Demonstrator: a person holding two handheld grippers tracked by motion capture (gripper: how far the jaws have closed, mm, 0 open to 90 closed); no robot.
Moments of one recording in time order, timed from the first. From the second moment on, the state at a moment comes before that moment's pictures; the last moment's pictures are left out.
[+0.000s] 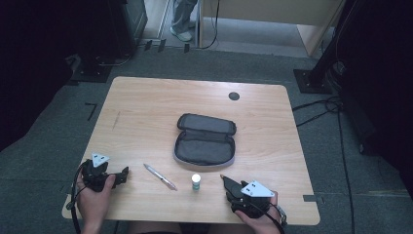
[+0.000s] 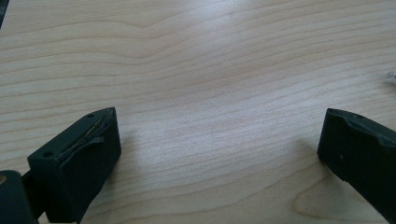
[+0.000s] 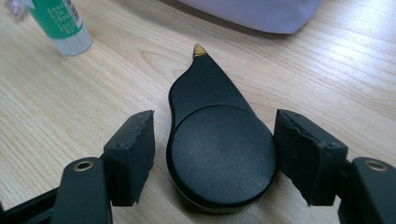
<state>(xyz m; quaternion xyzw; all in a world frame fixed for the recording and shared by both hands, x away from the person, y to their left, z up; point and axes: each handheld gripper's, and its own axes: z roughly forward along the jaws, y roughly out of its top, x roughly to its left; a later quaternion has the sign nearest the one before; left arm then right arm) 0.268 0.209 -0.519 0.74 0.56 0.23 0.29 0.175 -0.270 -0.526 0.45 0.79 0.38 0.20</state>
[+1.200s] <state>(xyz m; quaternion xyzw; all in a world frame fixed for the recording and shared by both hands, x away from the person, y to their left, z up) 0.268 0.209 -0.519 0.74 0.56 0.23 0.29 0.177 -0.281 -0.494 0.48 0.76 0.39 0.20</state>
